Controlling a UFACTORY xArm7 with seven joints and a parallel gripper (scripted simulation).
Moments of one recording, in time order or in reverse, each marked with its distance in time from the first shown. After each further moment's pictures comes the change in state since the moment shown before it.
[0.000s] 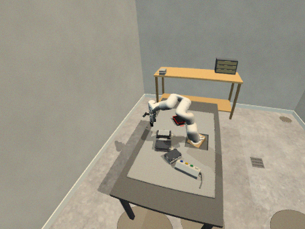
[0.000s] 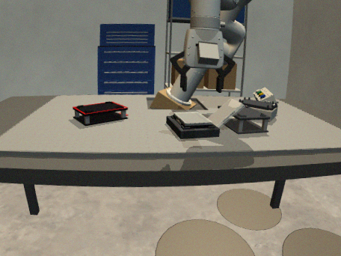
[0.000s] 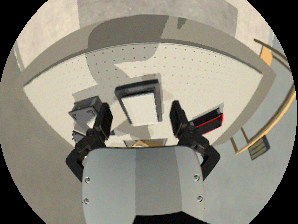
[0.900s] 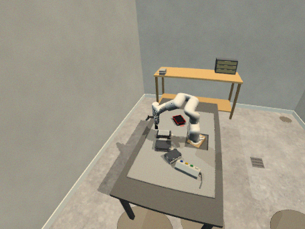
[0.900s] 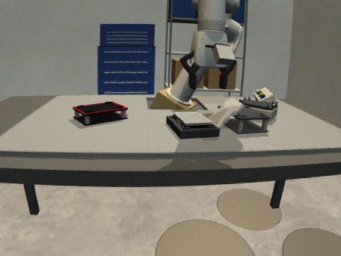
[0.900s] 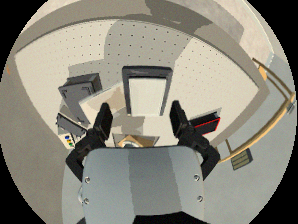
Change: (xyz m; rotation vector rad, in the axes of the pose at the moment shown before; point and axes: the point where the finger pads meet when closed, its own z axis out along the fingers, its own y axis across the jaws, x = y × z) arm -0.052 -0.029 0.001 0.003 -0.002 -0.217
